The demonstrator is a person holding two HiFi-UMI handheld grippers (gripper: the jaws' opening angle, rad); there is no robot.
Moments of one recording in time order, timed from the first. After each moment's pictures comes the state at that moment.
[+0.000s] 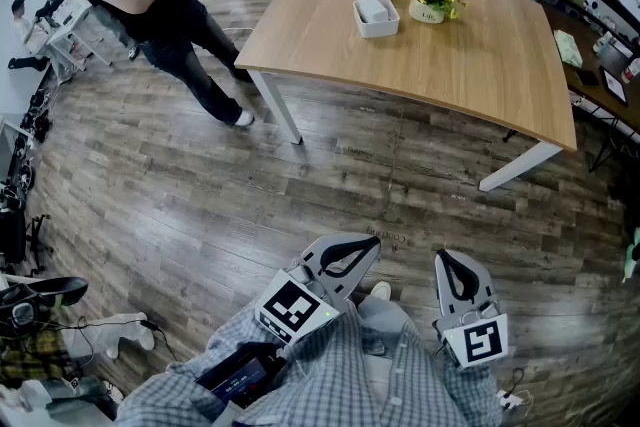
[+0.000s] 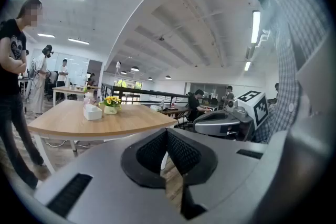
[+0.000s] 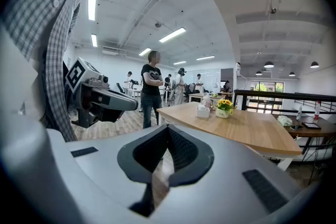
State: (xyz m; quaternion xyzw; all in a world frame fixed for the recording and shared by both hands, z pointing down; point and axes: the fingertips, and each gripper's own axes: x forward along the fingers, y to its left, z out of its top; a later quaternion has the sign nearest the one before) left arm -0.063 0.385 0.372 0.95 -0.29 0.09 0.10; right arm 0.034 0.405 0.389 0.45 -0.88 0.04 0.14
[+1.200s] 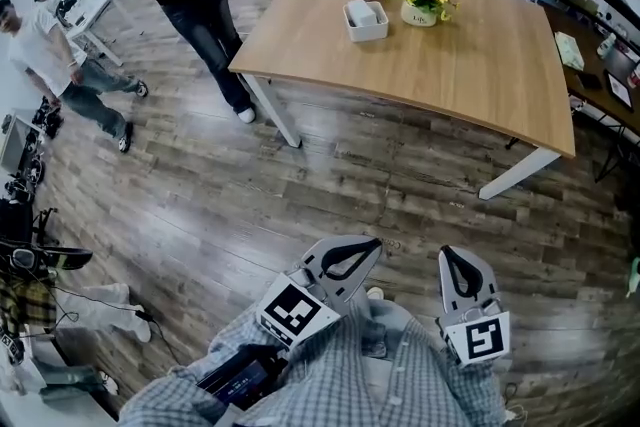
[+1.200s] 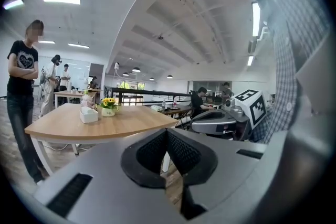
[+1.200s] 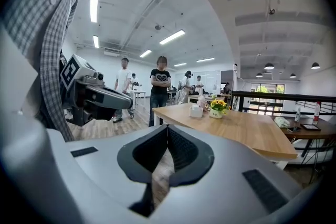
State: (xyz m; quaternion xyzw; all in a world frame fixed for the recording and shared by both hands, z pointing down) left arm 0.000 0.385 0.375 0.94 -0.32 0.10 0.09; right arm 0.098 0.388 0.393 0.45 -0.89 0.04 0.11
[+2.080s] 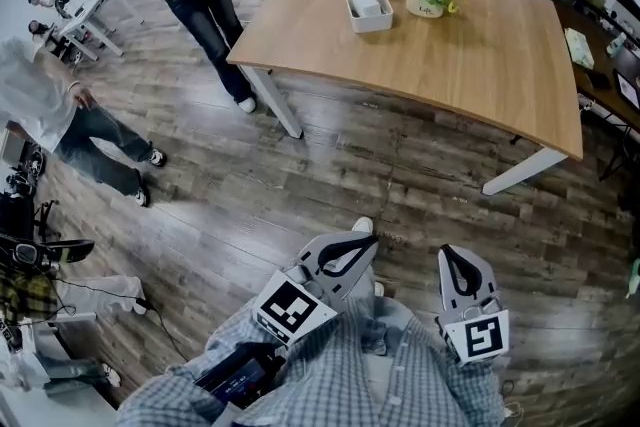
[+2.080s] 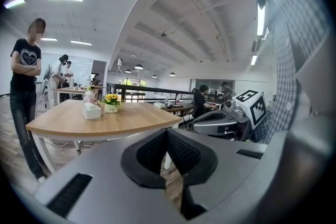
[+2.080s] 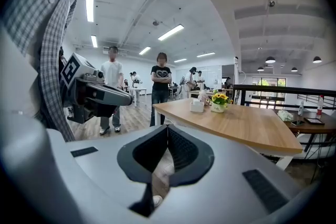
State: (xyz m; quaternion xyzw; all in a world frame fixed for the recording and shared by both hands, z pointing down) left arm -0.004 0.368 0.387 0.93 -0.33 0.11 0.11; right arm 0.099 0.372 0.411 0.44 -0.89 0.06 0.12
